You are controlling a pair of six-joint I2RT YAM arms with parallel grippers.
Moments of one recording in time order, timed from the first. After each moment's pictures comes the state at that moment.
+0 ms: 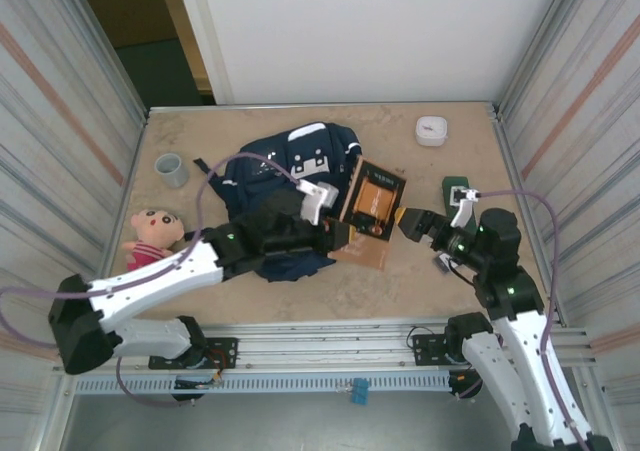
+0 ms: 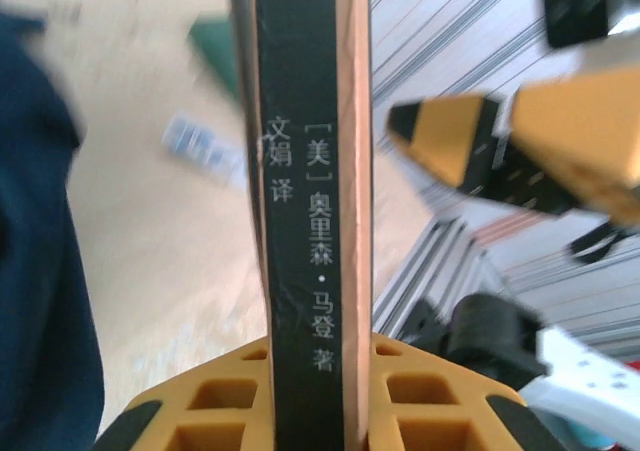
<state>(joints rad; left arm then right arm) -0.97 1.18 0.97 -0.13 0.22 -0.60 0.20 0.49 0.64 -0.42 -0.50 0.70</state>
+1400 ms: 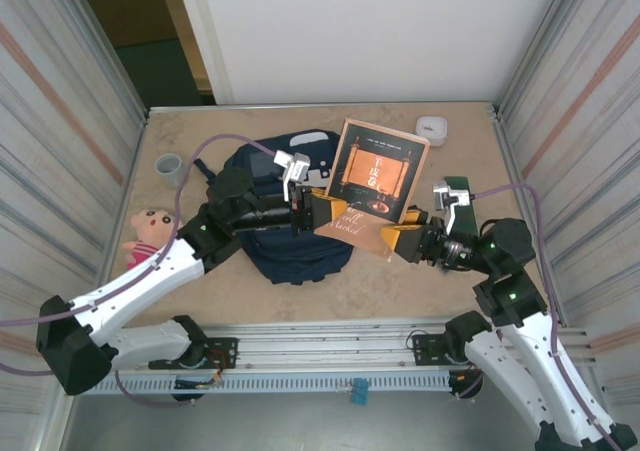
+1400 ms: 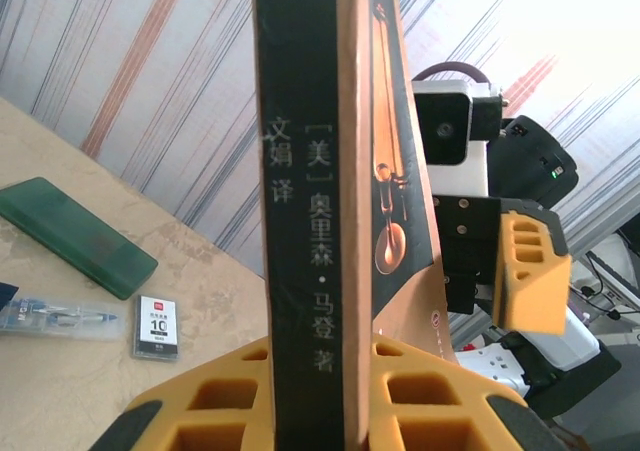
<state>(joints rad) -0.78 1.12 0.94 0.19 0.65 -0.62 0.41 0.50 0.67 -0.03 -0.81 0.78</state>
